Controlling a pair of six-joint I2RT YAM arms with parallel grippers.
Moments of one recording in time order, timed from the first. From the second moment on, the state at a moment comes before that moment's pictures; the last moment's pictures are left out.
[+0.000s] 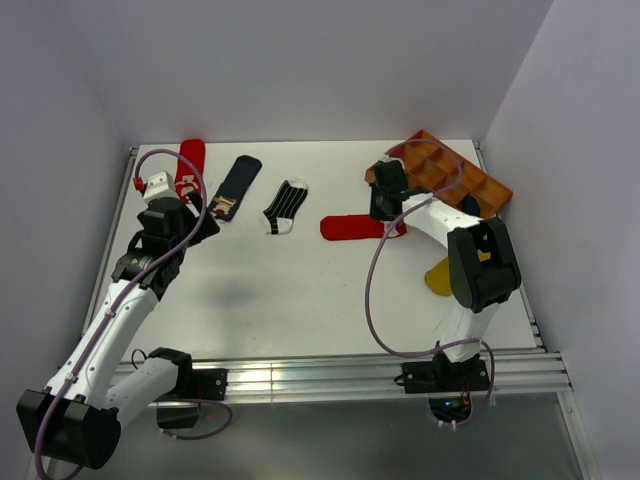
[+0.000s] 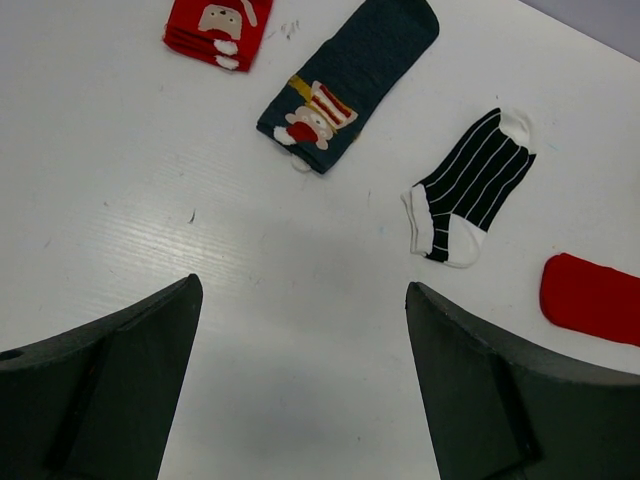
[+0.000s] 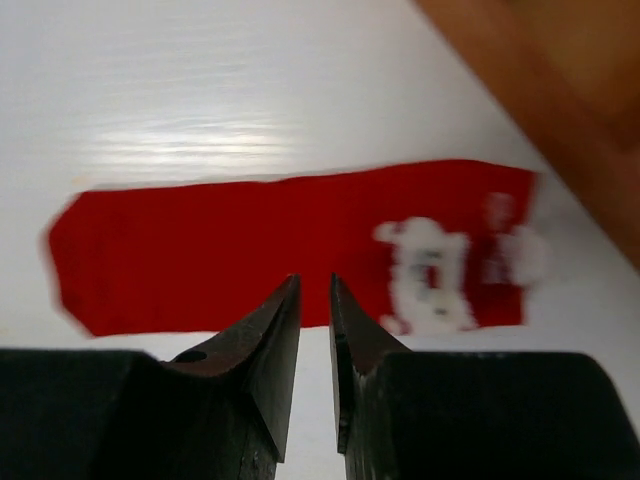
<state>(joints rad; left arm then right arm) -0.25 0.95 0.86 -0.41 -0.33 -0.50 0.35 1.78 1.21 -0.29 0.15 0.34</state>
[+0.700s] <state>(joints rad) -0.25 0.94 0.86 -0.41 -0.31 -0.50 0.29 1.86 1.18 -0.43 0.08 0.44</state>
